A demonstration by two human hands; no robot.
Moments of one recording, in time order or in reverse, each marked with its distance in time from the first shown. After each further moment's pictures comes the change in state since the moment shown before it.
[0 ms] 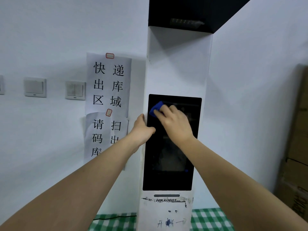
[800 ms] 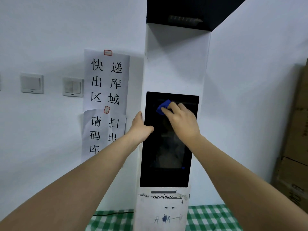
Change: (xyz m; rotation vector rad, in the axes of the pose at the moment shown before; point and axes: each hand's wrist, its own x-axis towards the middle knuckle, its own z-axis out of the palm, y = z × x) left_hand -0.011 0.005 0.005 0.009 0.014 -0.003; right_hand -0.013 0.025 -0.004 0.004 -0.032 0.076
